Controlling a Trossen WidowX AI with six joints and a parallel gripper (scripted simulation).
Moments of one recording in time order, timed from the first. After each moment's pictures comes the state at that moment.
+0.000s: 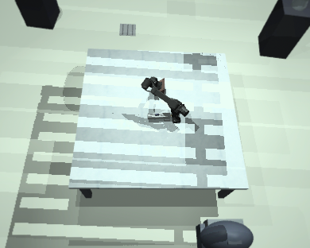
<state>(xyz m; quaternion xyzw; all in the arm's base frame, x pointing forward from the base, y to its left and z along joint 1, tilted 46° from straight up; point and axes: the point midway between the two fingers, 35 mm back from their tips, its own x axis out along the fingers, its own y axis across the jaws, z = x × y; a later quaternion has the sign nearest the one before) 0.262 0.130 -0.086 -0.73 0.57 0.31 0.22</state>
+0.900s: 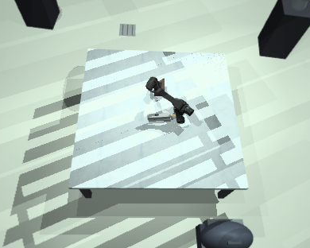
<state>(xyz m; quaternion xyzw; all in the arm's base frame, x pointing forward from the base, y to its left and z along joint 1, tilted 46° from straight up) 0.255 0.153 -0.112 -0.73 0.57 0.31 0.22</state>
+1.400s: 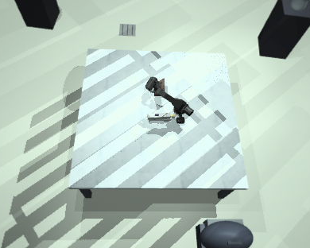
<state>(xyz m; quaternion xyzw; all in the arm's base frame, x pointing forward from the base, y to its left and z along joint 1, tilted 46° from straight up) 0.255 0.152 -0.111 -0.72 0.57 0.31 0.22</state>
